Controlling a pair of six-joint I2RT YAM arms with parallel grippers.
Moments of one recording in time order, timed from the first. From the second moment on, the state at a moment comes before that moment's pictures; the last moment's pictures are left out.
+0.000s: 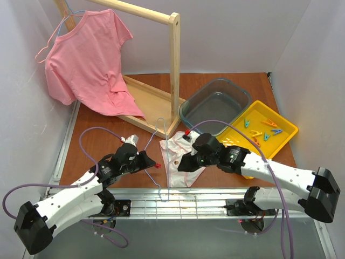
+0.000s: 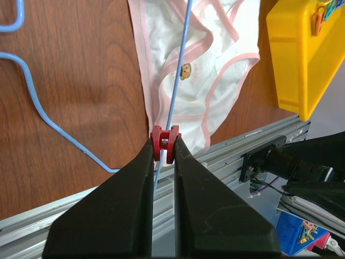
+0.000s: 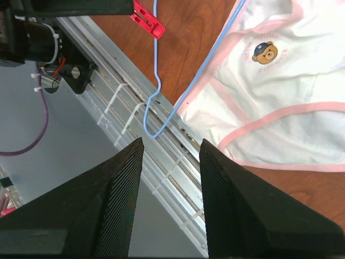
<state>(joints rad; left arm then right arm) -0.75 0.77 0.47 -0.41 0.05 -1.01 1.02 1.08 0.78 -0.44 -0.25 0.55</state>
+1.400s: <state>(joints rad) -1.00 0.92 0.30 -0.15 -0.06 -1.22 1.15 1.52 0.72 -0.23 -0.17 0.65</state>
